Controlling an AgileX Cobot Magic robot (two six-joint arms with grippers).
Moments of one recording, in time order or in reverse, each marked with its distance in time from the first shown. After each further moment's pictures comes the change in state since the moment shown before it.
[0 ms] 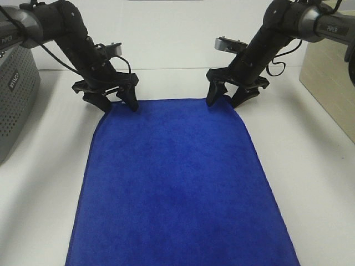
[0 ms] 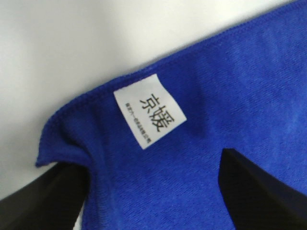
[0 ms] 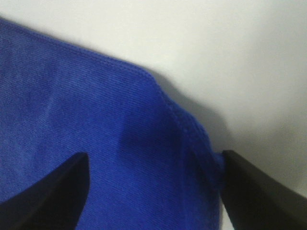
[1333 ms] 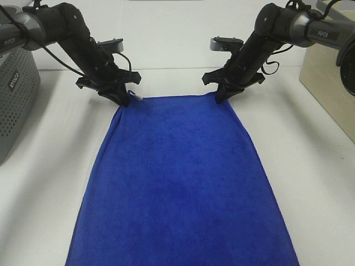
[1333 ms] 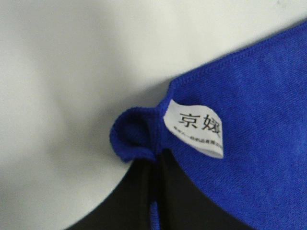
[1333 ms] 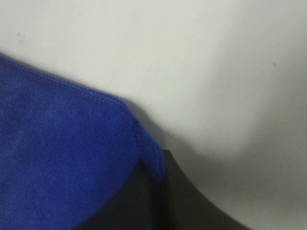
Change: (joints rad) left arm -0.003 0.007 -0.006 0.001 -0.141 0.048; right arm 0.016 0.017 0.000 -0.076 -0.186 -0.030
